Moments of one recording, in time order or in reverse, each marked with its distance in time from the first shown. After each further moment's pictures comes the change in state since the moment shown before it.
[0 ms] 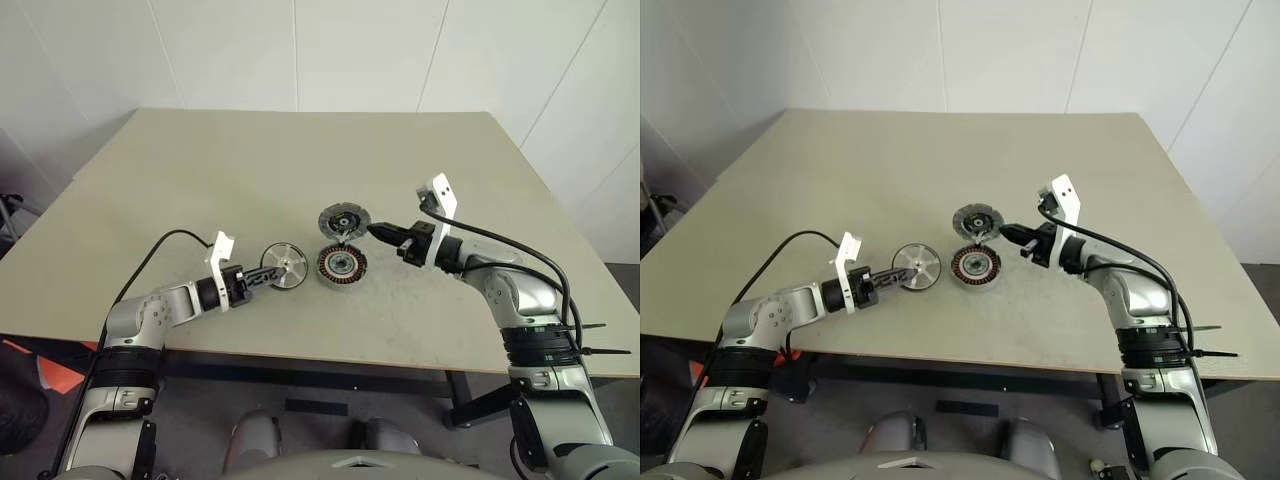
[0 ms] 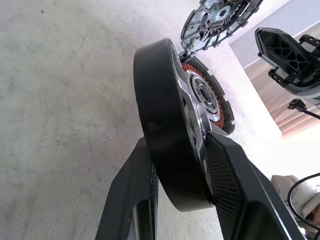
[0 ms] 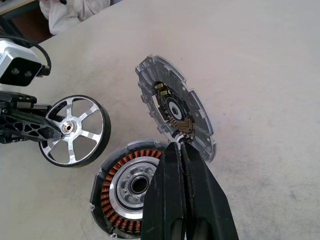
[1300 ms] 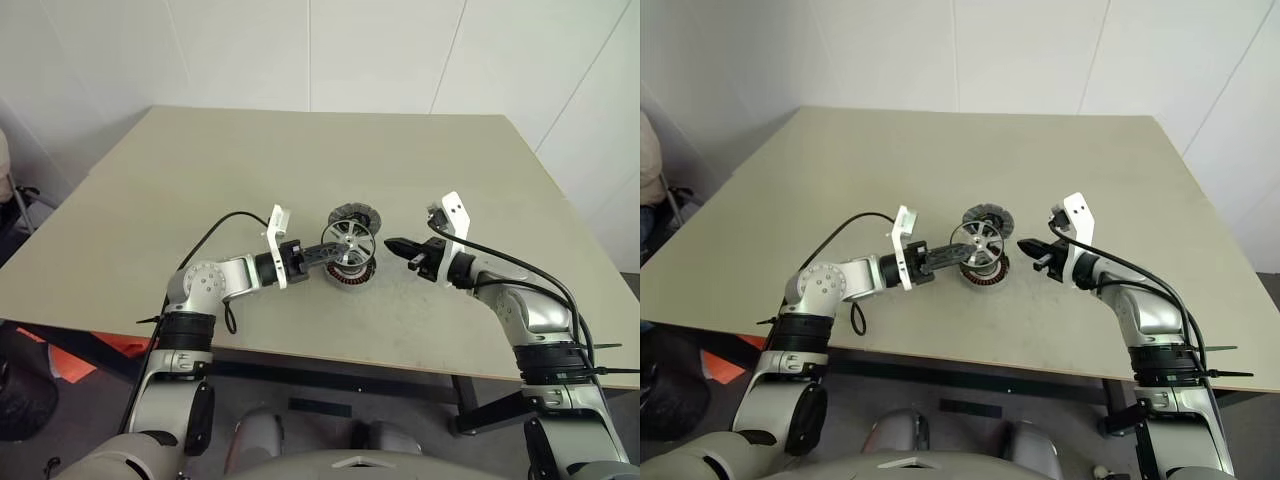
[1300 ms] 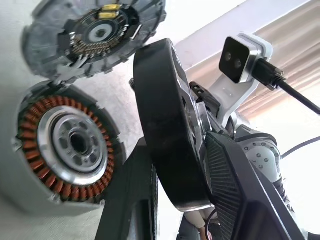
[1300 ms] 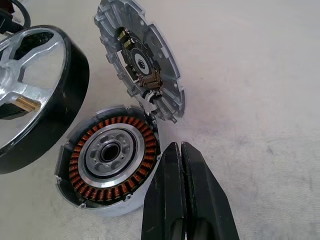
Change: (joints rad) left arm -0.228 -0.267 0.003 0.083 -0.145 0.174 0.137; right arm 0.097 -0.041 -0.014 -0.003 -0.034 -0.025 -0.064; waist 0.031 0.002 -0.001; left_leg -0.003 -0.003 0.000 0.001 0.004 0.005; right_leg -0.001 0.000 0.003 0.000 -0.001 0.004
